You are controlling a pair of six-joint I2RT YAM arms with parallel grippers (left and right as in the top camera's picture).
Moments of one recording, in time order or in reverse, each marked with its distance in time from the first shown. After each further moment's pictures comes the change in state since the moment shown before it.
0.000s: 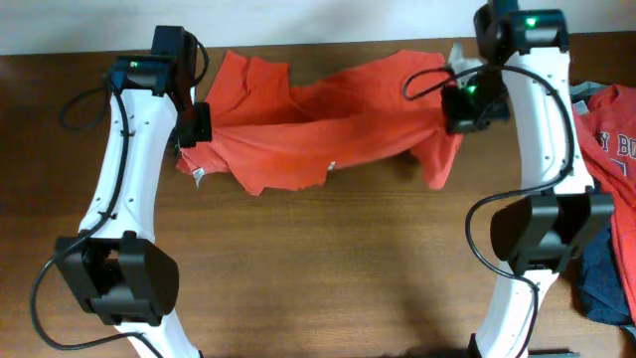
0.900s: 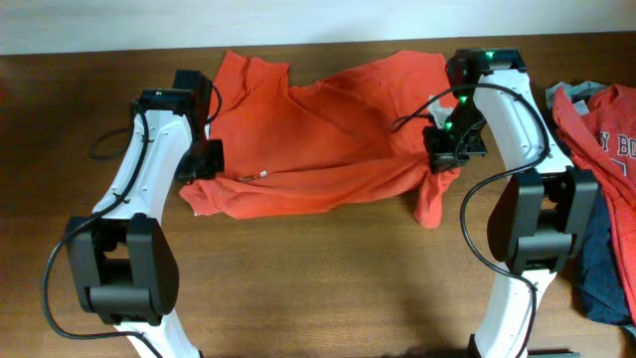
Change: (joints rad) left arm 0.000 0.002 -0.314 0.213 0.060 -0.022; right arm 0.027 0.000 -0.344 0.173 -0.011 0.003
